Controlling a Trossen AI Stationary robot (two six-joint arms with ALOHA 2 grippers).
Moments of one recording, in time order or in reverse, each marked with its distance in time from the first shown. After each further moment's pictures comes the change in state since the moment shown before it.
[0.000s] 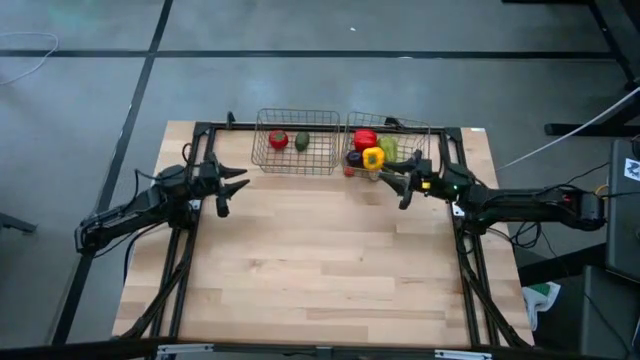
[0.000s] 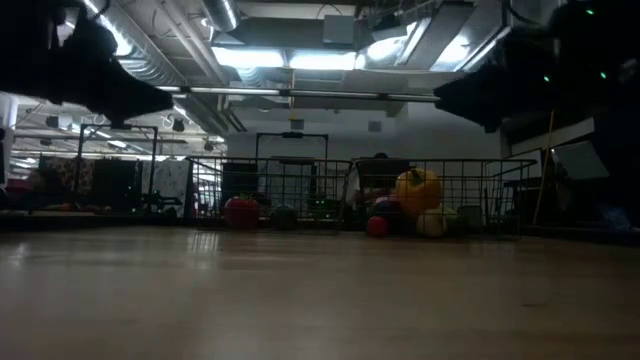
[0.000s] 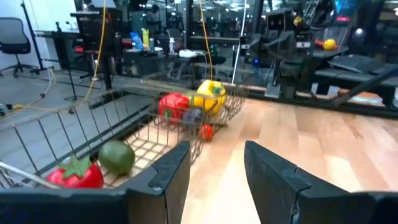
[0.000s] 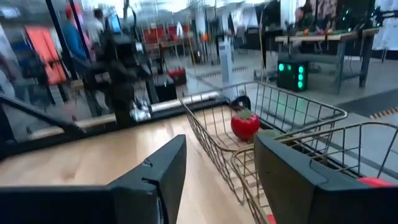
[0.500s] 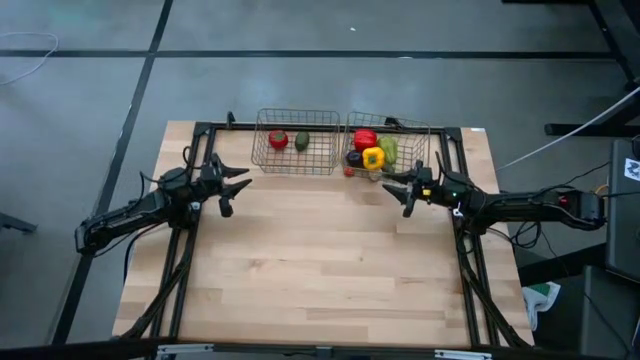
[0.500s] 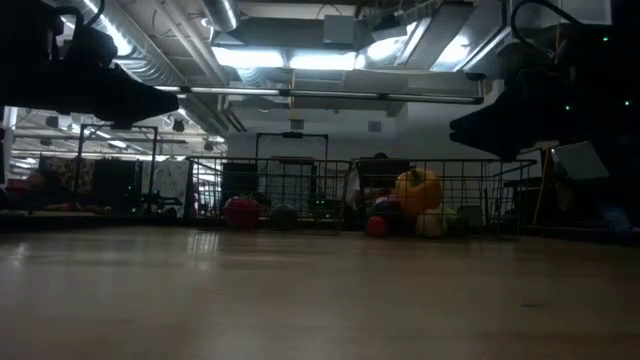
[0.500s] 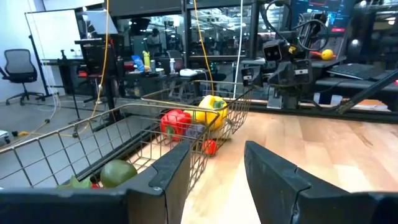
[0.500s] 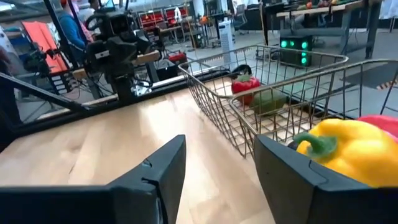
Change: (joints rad) left arm -0.001 0.000 -0.097 0.180 0.002 0.054; right arm 0.009 0.001 -0.165 0.090 -0.007 0.059
